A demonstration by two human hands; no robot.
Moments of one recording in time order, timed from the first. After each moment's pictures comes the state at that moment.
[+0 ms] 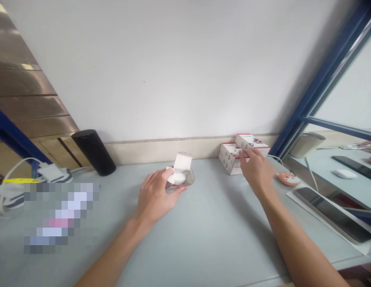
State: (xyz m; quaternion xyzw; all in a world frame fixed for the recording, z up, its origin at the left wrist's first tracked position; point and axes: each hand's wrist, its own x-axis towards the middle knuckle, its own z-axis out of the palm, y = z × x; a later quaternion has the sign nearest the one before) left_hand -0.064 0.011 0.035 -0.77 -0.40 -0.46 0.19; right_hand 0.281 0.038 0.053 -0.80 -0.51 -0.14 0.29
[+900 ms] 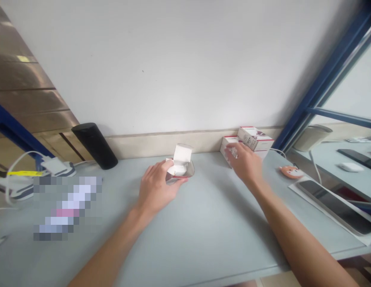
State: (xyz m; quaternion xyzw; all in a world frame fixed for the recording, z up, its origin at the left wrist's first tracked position) left_hand -0.063 0.013 0.034 -0.77 -0.42 -0.46 0.16; right_hand 0.249 0.039 0.044 -0.69 -0.63 -0.13 0.32
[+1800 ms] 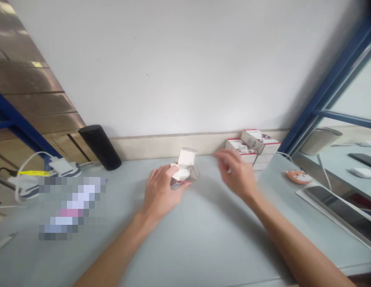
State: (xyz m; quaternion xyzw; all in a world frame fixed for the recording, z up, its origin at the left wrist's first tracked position) left_hand -0.058 0.008 0.032 -0.77 -0.41 -0.45 0.18; right_hand 0.208 0.011 0.052 -0.53 -0.73 -0.10 0.42
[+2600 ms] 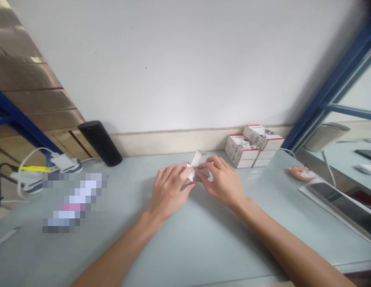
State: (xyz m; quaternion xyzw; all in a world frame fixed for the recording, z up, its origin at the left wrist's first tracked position) left_hand -0.043 -0.004 0.027 -0.82 -0.37 -0.40 0.20; right_hand 0.165 -0.001 0.030 -0.52 -0.77 -0.08 0.35
